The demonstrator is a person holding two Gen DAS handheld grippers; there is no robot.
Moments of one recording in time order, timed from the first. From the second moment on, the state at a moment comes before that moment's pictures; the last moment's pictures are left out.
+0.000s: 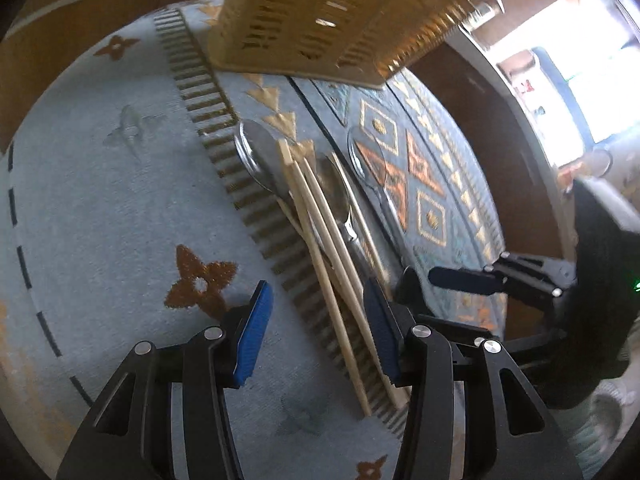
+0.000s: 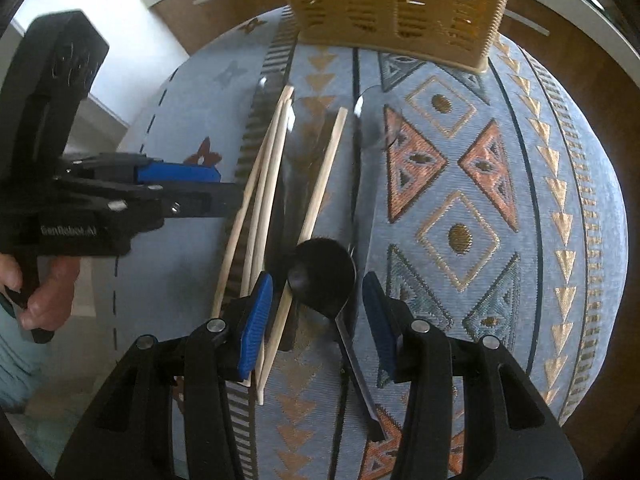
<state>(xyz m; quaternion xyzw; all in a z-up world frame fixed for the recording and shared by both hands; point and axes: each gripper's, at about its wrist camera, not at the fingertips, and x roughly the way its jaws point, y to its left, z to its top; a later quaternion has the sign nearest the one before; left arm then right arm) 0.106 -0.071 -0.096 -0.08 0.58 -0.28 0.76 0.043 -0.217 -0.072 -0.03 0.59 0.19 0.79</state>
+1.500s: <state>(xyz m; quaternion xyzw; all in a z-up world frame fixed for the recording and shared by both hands) 0.098 -0.113 -0.089 0.02 0.57 -0.24 0.78 0.014 -0.201 -0.084 -0.10 0.57 0.20 0.79</state>
